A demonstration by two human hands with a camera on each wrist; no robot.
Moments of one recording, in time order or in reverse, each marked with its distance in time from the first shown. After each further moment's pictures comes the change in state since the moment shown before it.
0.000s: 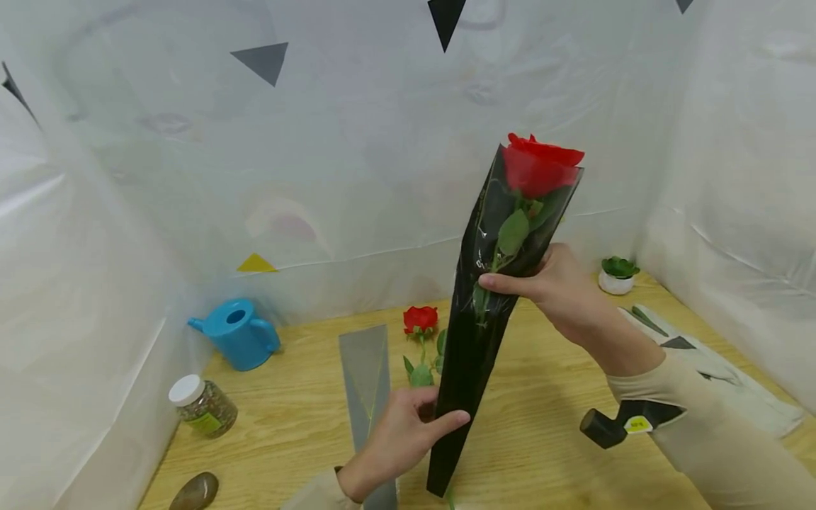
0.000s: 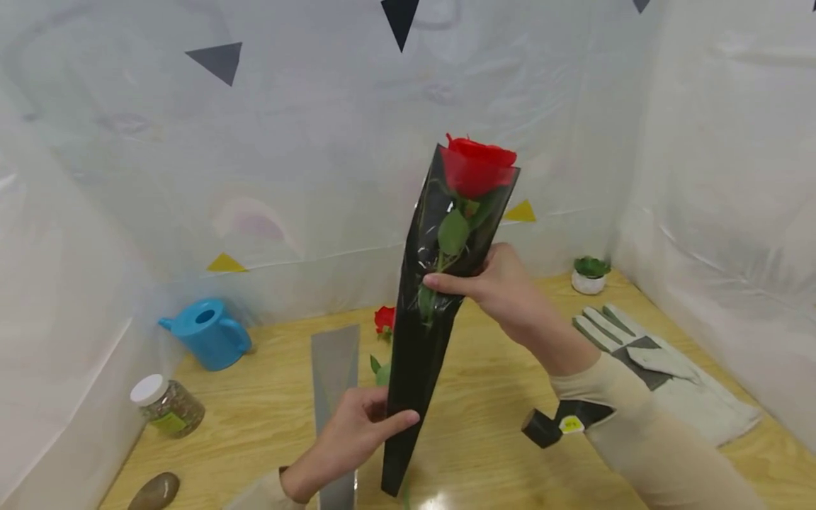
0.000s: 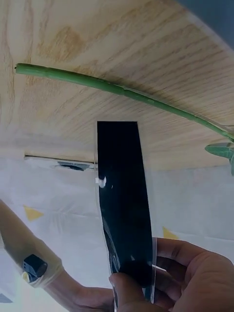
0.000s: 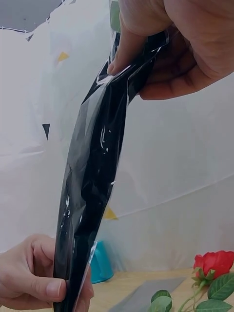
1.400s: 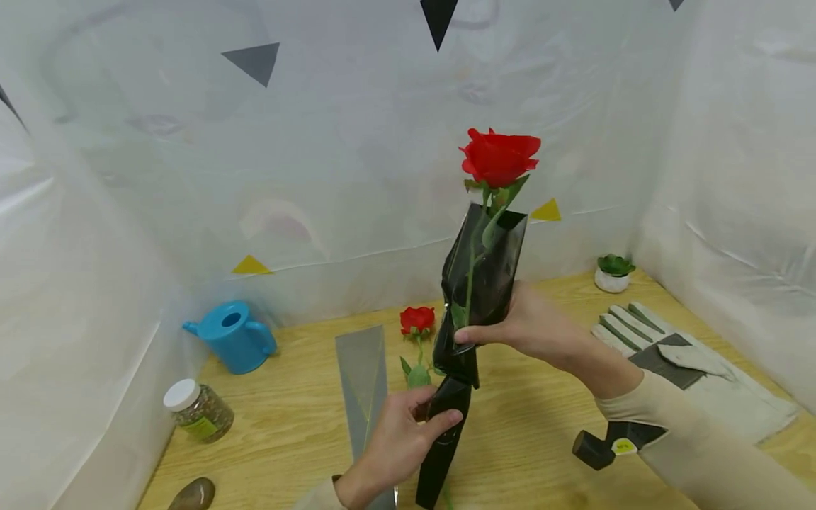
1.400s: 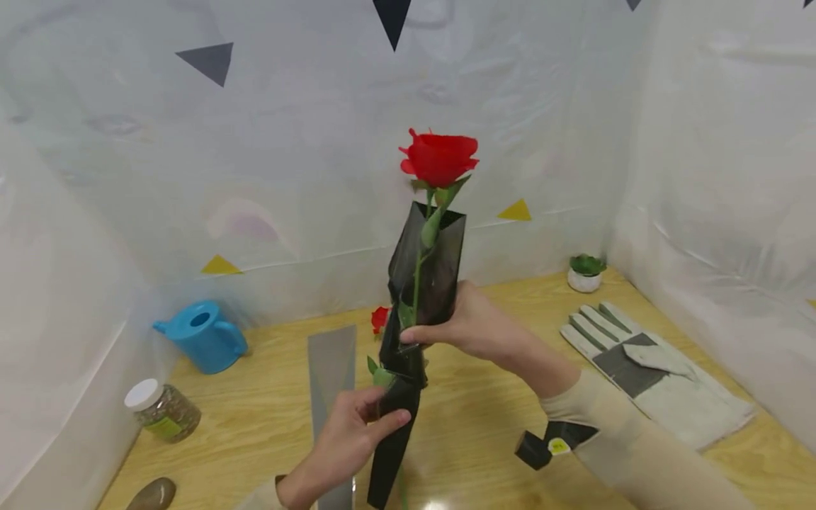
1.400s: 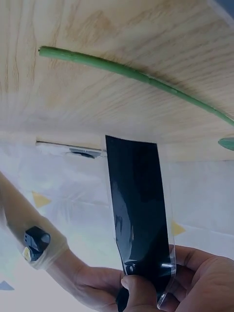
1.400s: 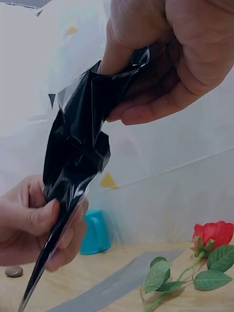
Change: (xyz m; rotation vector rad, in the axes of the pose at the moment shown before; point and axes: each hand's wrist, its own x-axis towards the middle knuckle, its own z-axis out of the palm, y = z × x) left_hand 0.000 0.003 0.004 -0.091 0.050 -0.007; right_hand -0.008 0.027 0.018 -0.259 -0.180 0.081
